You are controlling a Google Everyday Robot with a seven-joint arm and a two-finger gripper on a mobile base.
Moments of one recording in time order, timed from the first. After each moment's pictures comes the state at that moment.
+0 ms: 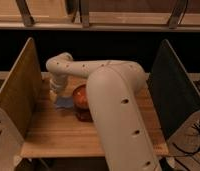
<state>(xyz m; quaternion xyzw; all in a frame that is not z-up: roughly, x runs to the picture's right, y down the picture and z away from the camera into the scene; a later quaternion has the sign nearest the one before) -0.232 0.032 0.845 -0.34 -0.04 0.31 0.88</state>
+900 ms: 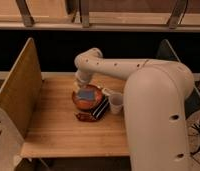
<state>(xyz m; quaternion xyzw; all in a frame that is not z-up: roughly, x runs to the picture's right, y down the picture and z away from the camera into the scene) -0.090 -0.009 0.849 -0.27 -0.04 0.39 0.88</state>
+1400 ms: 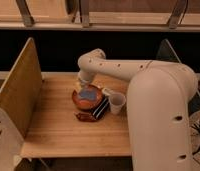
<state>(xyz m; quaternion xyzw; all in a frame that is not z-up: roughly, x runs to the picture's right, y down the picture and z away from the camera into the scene) -0.095 -0.008 0.849 -0.27 -0.04 0.39 0.88</state>
